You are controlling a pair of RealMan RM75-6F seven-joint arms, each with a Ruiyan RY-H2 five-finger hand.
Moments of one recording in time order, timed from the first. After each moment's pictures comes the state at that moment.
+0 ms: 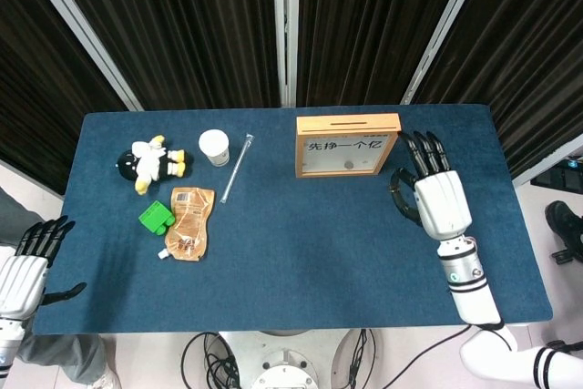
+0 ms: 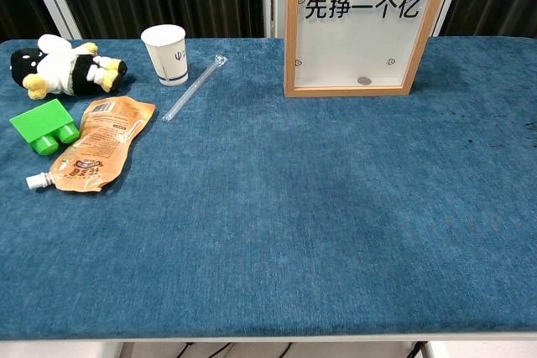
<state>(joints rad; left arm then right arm) -0.10 -1.19 0.02 -1.36 1.61 1.51 -0.26 0.47 -1.36 0.31 -1.68 -1.48 1.37 -0.29</state>
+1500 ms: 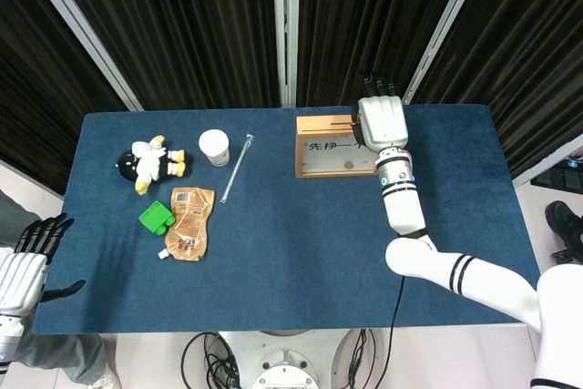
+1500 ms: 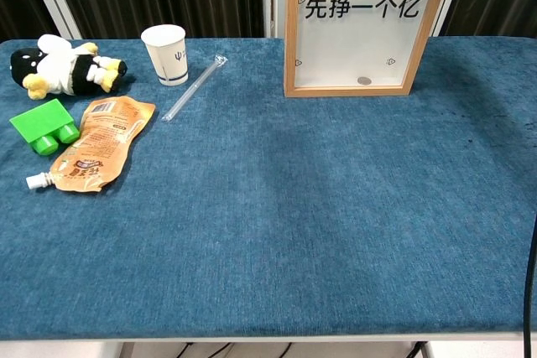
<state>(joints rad) -0.11 -1.19 0.02 -1.35 1.59 1.49 -0.27 1.02 -1.52 0.46 -1.34 -0.64 1.04 -0.69</state>
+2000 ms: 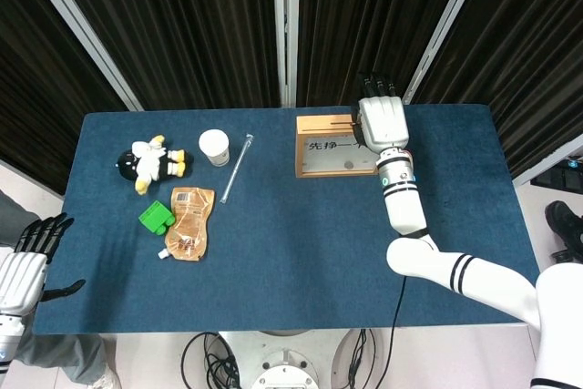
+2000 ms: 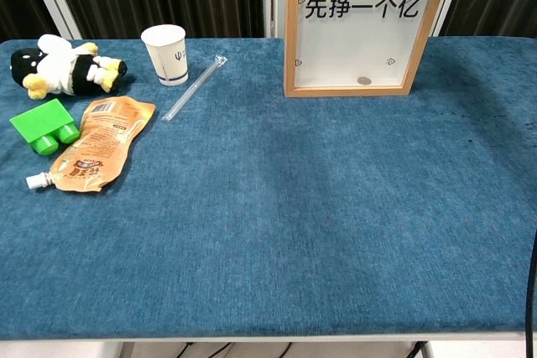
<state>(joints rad) -0.11 -1.19 0.01 -1.35 1.59 1.49 -0.27 1.03 -1.51 0.44 -1.33 -0.63 1.04 -0.66</state>
